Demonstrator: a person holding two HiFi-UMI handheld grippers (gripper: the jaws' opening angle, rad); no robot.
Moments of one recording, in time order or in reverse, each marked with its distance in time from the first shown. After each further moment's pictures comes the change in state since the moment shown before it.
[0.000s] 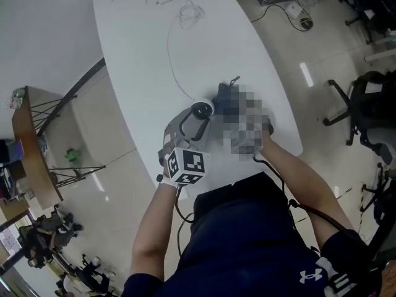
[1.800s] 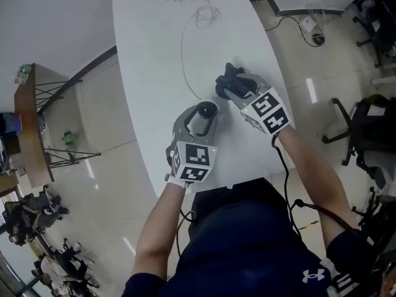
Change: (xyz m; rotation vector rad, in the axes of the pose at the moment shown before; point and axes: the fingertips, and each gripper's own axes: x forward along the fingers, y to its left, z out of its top) left arm 0.000 0.004 0.019 -0.284 0.015 0.099; right arm -0.021 -0.076 0.053 0.283 -0.193 0.232
